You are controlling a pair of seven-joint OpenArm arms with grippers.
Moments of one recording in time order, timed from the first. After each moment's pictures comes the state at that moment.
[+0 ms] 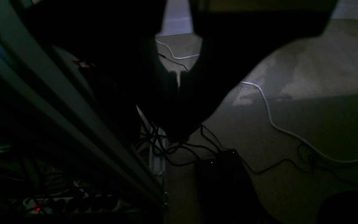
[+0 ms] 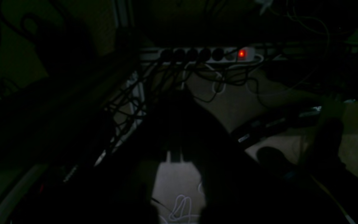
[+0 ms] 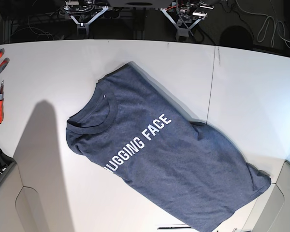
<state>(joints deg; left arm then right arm) 1.2 1.2 3.9 12.8 -2.6 -4.7 3.0 -6.8 2.5 -8.2 16.6 9.9 -1.9 0.0</state>
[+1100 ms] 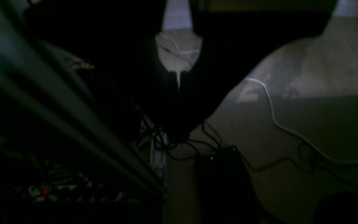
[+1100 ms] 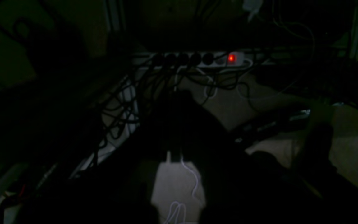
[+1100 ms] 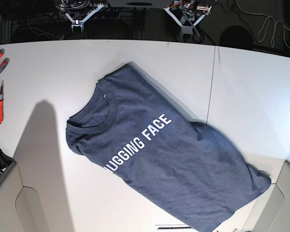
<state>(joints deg) 7.4 0.2 3.9 22.8 -5.4 -4.8 5.0 -10.8 4.6 -8.3 22.6 10.1 -2.2 0.2</state>
